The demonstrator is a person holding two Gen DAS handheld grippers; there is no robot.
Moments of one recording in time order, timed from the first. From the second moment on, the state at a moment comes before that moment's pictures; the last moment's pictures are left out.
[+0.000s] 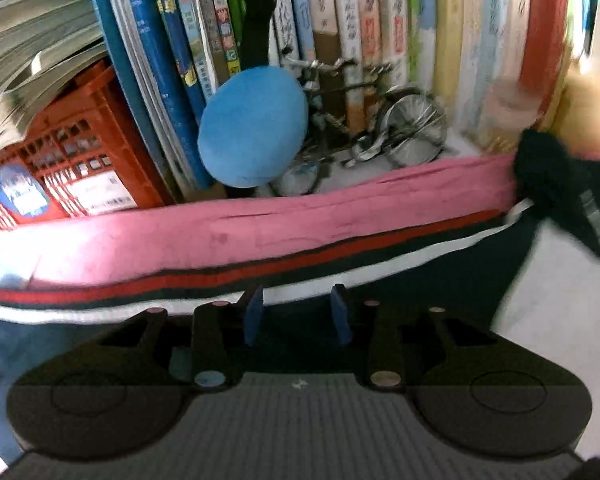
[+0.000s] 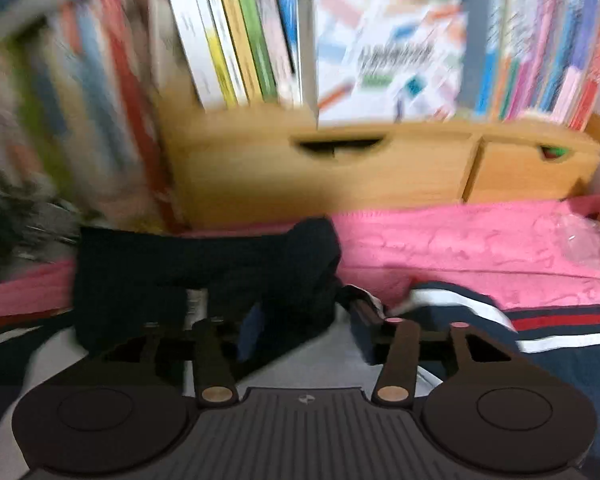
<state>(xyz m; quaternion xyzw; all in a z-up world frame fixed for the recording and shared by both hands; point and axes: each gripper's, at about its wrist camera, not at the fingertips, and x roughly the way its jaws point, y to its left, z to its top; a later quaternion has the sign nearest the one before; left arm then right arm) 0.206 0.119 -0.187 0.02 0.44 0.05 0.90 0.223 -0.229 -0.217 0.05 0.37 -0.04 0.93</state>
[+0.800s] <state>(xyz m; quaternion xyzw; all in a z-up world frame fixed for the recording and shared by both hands) 0.158 0.006 -0.178 0.05 0.47 0.09 0.88 0.091 -0.633 -0.199 0.11 0.35 -0.35 0.86</state>
